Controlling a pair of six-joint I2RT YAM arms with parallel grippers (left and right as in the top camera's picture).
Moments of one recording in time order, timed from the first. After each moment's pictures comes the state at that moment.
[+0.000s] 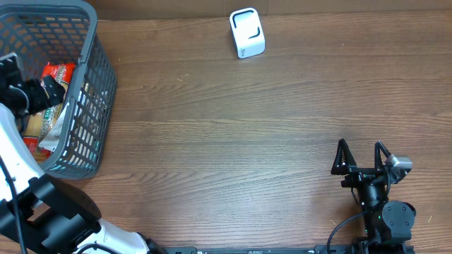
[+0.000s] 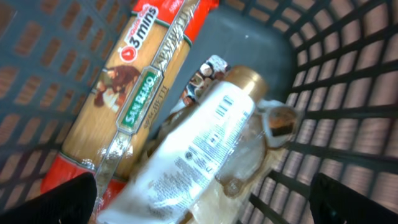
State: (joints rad) left arm 0.69 1.83 1.74 -0.97 0.24 0.26; right arm 0.01 0.01 0.02 -0.03 -0.05 0.33
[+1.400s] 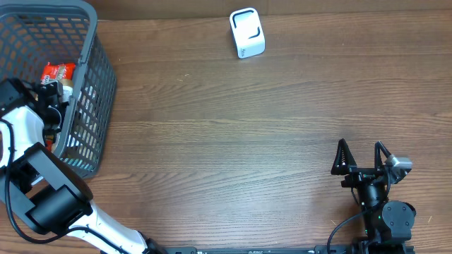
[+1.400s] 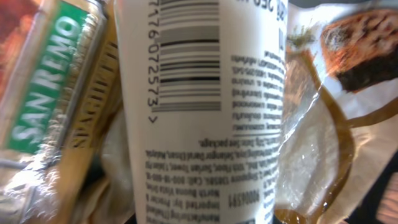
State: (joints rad) left arm 0.67 2.00 1.52 -0.73 0.24 0.32; right arm 0.01 0.01 0.02 -0.03 -0.05 0.33
